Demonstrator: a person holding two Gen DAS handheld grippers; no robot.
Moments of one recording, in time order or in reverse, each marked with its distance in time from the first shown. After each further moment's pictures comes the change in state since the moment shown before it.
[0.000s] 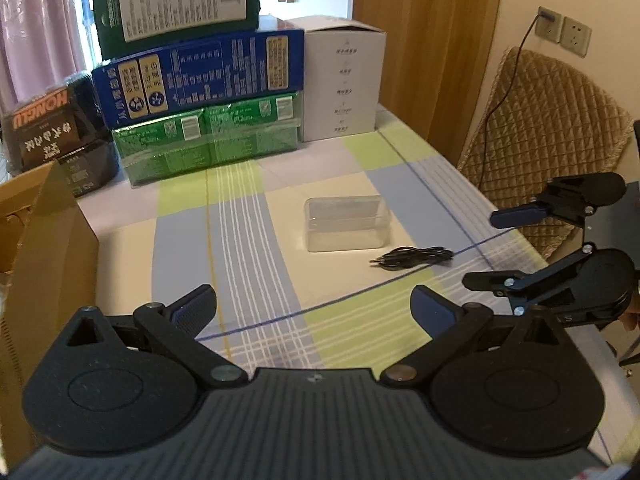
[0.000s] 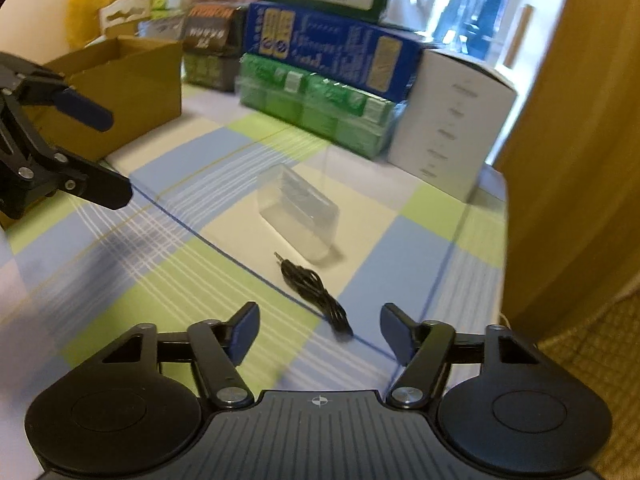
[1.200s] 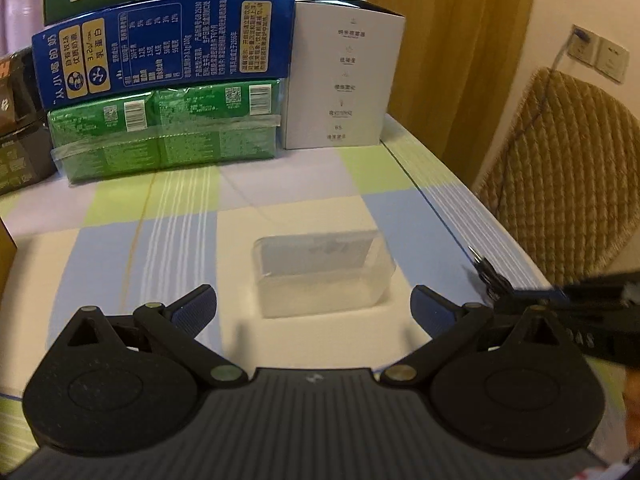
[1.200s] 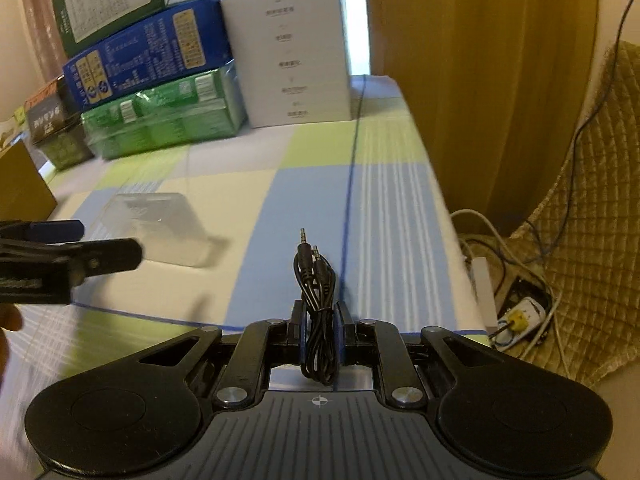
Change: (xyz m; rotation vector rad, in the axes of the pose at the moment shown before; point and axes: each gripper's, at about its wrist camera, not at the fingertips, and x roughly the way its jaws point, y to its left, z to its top) left arm 0.110 -0.029 0.021 -0.112 -0.067 0.006; right arm 0.025 -0.077 -0.034 0.567 0.006 -0.114
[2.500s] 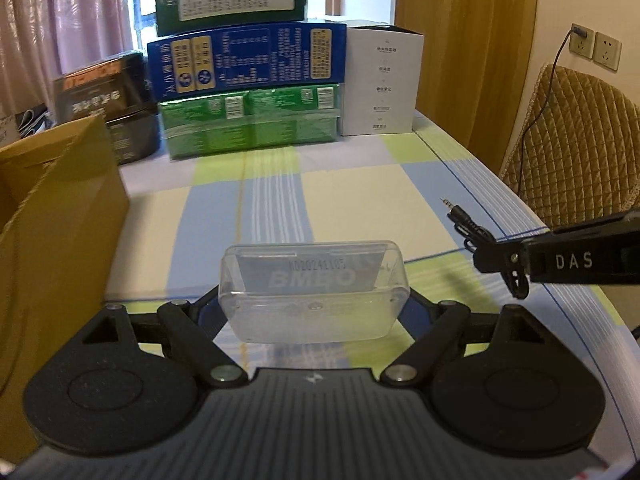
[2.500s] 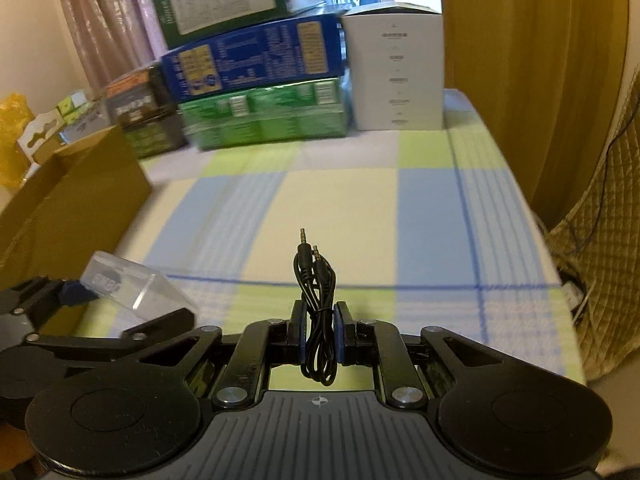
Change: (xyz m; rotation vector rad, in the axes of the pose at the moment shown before) left arm -0.129 0.032 -0.064 0.027 -0.023 0.114; right arm -0.075 0.122 -0.020 -0.025 0.020 0.100
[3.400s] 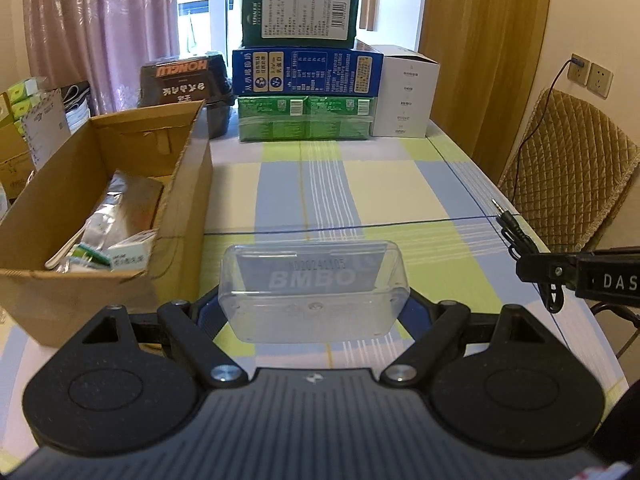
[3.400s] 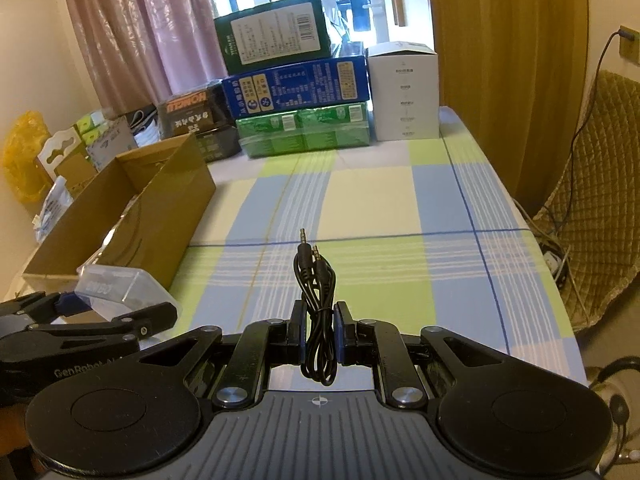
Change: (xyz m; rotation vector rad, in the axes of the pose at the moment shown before) left arm -0.148 0.046 -0.039 -0.082 0.013 0.031; right arm -0.122 0.083 -0.060 0.037 -0.062 -0.025
